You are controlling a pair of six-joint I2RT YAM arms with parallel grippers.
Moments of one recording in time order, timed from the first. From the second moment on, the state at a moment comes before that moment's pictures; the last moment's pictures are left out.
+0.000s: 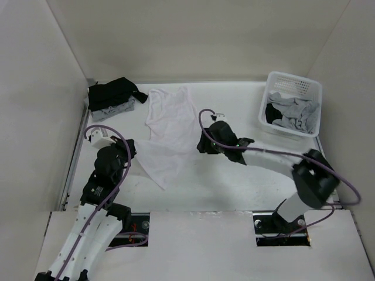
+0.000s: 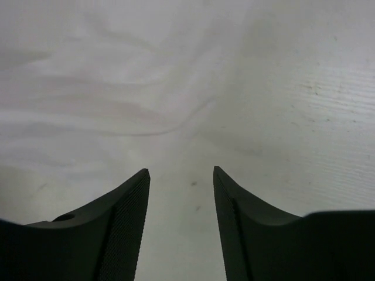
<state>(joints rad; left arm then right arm) -0.29 0.49 0.57 -0.32 -0.33 -0.74 0.80 1.42 0.94 -0.10 0.16 0.66</state>
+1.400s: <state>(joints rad) -0.30 0.50 0.53 -0.22 -0.30 -0.75 0.60 2.04 1.34 -0.02 0.02 0.76</state>
